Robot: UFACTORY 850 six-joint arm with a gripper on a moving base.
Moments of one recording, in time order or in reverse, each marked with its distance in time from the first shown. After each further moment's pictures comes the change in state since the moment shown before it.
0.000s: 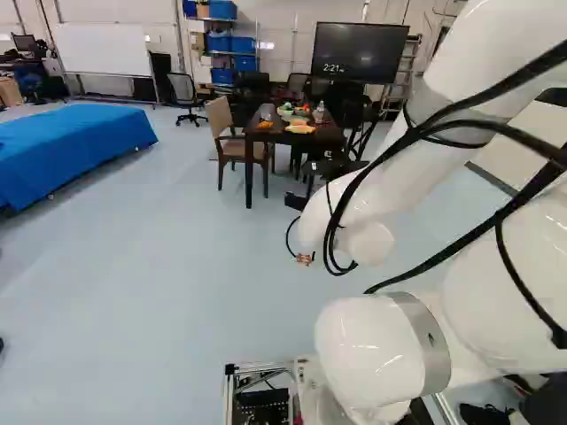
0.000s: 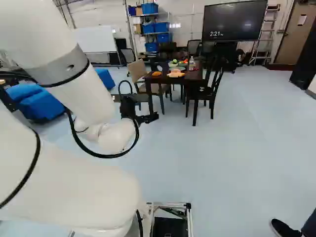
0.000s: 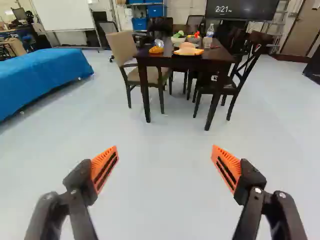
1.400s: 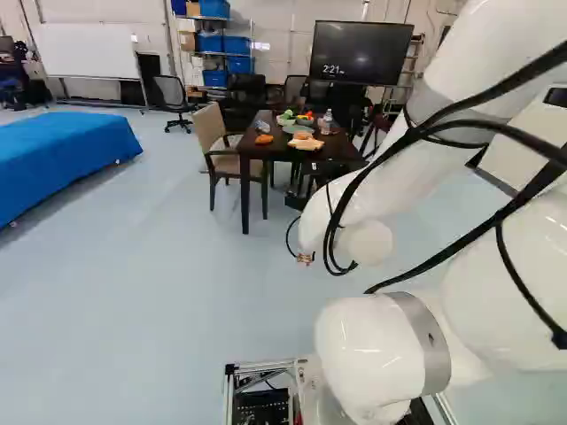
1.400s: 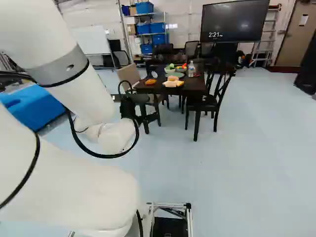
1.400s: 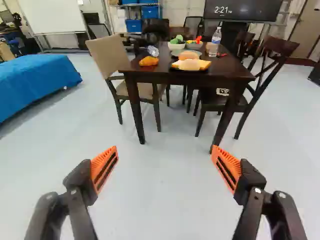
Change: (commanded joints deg) arm 0.0 0.0 0.0 0.0 0.0 0.0
